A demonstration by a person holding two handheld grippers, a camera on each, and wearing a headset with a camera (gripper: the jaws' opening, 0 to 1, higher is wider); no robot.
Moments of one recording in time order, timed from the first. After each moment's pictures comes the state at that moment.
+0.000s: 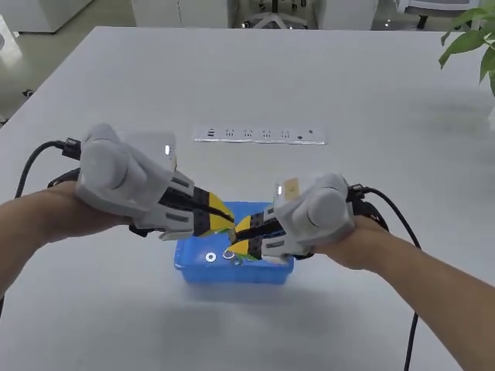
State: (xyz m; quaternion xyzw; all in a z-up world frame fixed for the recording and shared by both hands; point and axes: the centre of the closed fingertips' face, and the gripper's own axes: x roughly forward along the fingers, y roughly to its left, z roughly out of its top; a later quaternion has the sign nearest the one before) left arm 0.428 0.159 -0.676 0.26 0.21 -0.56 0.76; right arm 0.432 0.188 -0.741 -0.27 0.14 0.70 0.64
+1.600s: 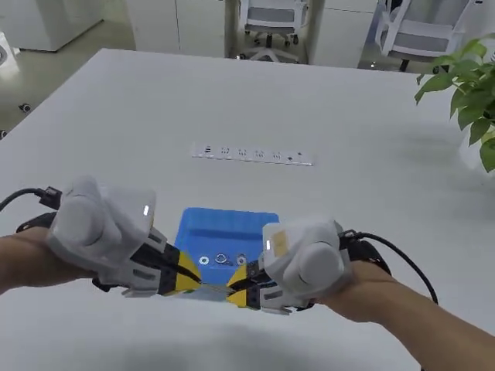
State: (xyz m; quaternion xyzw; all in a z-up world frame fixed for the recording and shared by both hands) left arm 0.343 0.174 -0.711 0.27 0.25 -0.57 0.74; right arm 0.353 0.161 -0.751 -0.35 0.16 0.70 0.60
